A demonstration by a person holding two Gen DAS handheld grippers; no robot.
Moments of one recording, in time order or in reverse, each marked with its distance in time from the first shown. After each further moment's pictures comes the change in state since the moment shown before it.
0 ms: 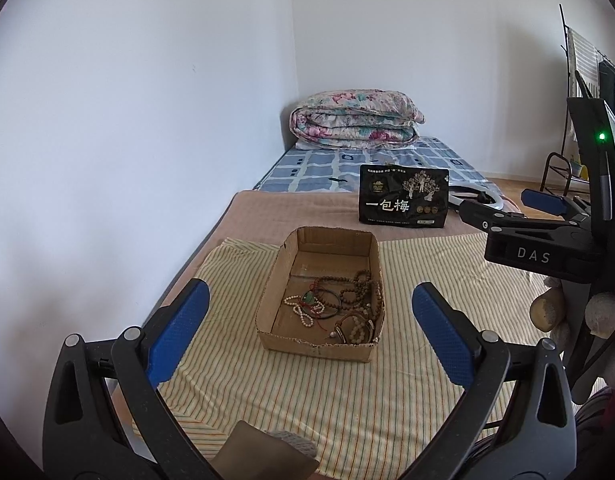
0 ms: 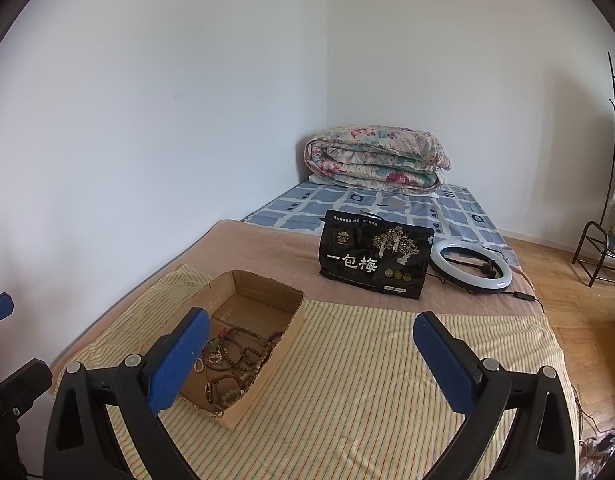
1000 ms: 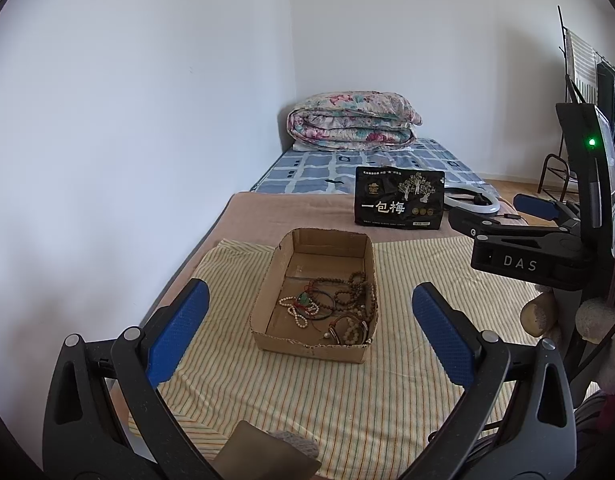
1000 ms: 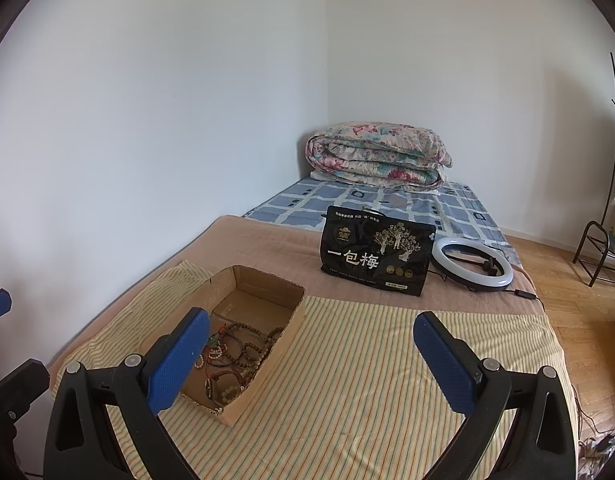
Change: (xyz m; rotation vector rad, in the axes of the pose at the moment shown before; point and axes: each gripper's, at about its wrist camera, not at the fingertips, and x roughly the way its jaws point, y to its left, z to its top) left arm -0.001 -0.006 -0.001 0.000 -0.002 -0.006; right arm 0.001 0.000 -0.002 -0.004 0.011 0.003
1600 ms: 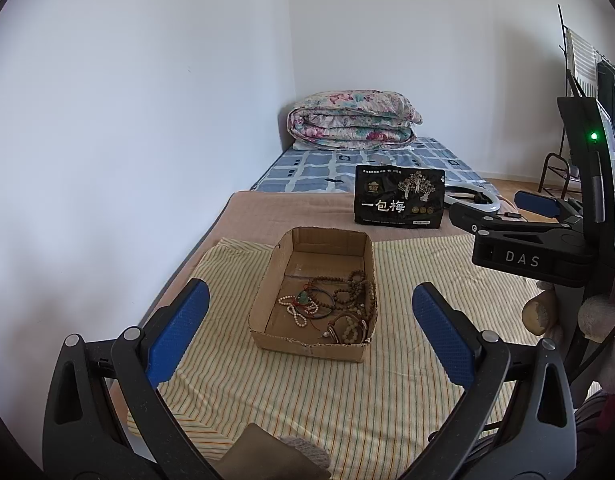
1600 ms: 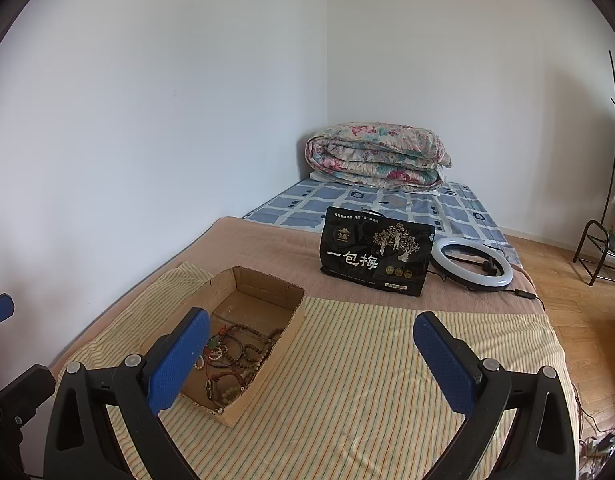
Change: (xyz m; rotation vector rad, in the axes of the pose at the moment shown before) left arm 0.000 -0.005 -0.001 -0.002 0.001 0.002; right arm 0.001 0.001 0.000 -0.001 -0.001 0.001
